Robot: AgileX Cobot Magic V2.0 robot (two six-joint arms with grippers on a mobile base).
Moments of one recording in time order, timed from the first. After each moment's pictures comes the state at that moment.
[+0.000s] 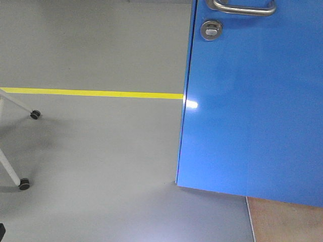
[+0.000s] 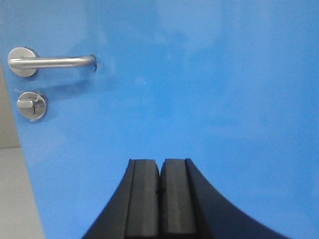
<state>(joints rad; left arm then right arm) -0.01 -0.01 0.03 0.07 0.36 -0.05 -0.16 0.04 0.03 -0.01 -0.04 0.09</state>
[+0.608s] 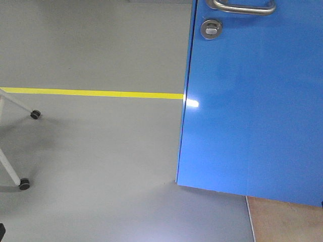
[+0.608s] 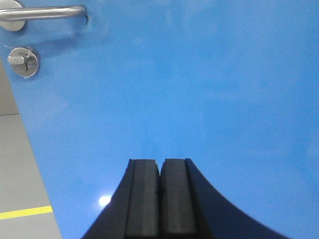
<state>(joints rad) -0.01 -0.01 0.03 0.07 0.36 -0.05 -0.16 -0.01 0.03 -0.04 0.14 0.11</state>
